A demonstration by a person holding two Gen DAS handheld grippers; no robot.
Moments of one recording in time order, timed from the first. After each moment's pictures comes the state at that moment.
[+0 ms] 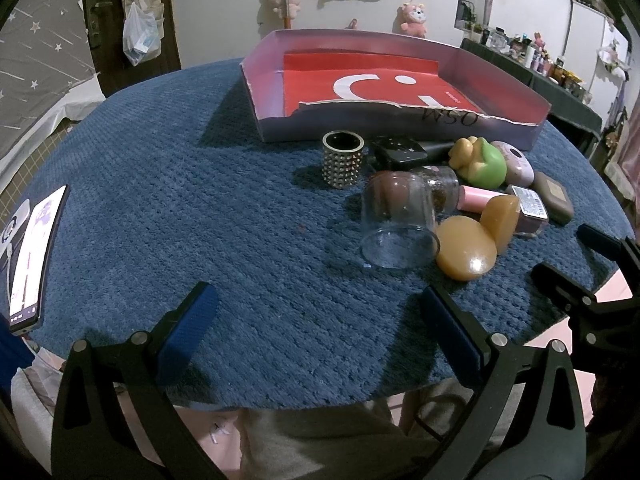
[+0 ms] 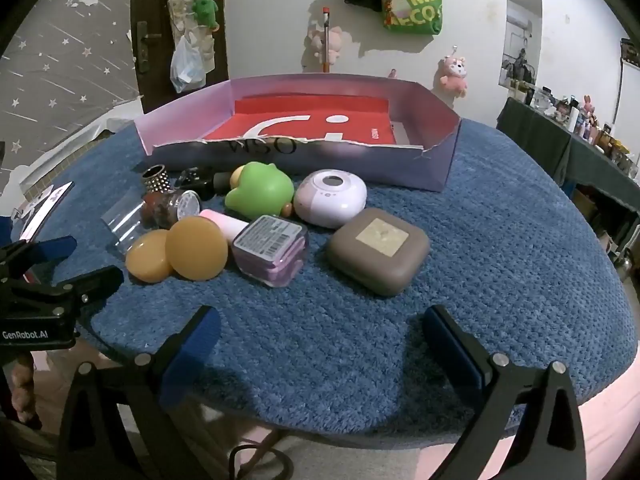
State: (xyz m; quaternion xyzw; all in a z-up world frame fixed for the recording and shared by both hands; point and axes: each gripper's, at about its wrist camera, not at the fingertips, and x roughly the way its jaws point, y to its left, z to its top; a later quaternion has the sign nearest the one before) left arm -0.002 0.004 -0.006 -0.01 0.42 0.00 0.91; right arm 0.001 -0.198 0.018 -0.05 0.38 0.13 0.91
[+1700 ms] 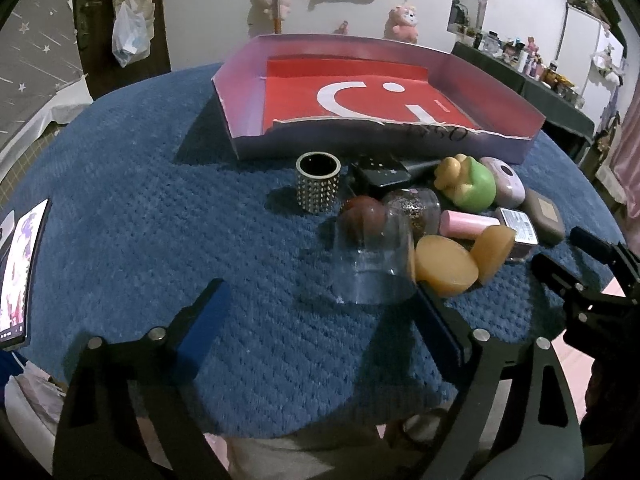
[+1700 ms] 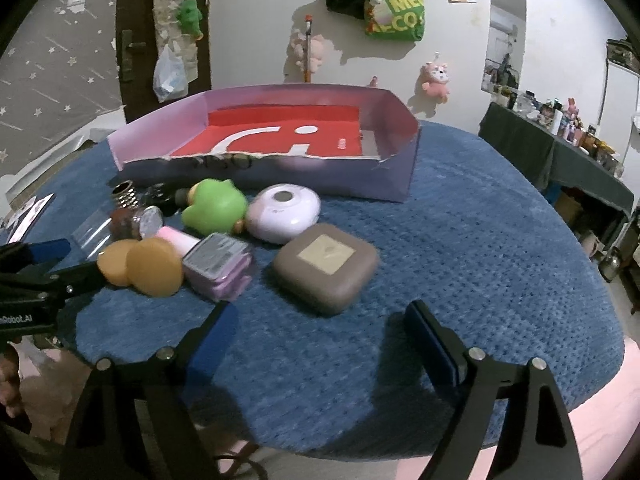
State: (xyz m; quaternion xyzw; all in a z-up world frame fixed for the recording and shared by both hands) left arm 0.020 -0.014 0.003 -0.02 0.42 -0.02 0.91; right arm 0.012 -0.218 0.024 -0.07 0.35 0.09 0.93
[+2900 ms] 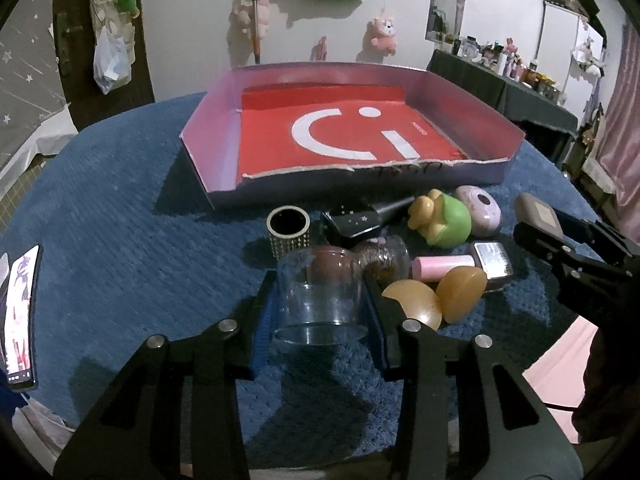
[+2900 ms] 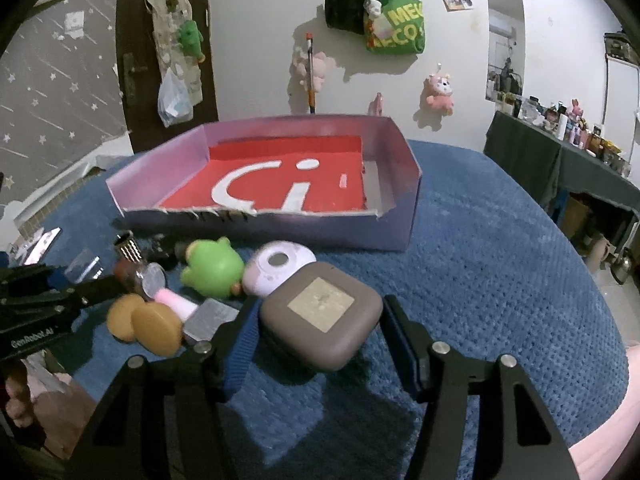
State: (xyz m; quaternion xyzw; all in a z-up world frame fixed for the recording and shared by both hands) left arm 0.030 -0.024 0.026 0.00 0.39 -0.05 0.92; right arm 0.038 -0.224 0.048 -0.03 0.33 0.12 0.94
